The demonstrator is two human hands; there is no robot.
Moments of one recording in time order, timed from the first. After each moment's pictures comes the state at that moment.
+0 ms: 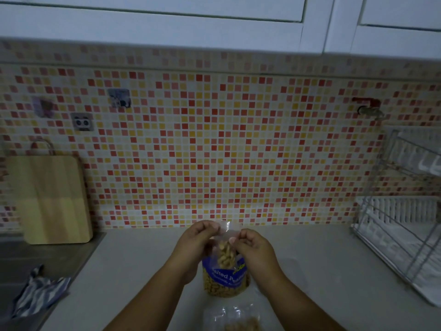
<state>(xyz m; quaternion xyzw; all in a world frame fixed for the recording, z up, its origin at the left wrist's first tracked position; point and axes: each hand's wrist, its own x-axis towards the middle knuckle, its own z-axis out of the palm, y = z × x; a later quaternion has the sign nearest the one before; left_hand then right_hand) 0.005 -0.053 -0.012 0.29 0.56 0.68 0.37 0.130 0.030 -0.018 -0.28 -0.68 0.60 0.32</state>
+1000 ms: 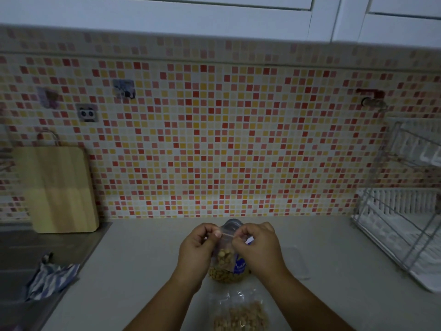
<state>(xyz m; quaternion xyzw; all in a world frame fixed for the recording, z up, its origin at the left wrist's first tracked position) 0.033 -0.083 -0.031 0.31 0.60 0.70 0.24 0.143 0.007 -0.010 -0.31 -0.82 0.35 0.34</state>
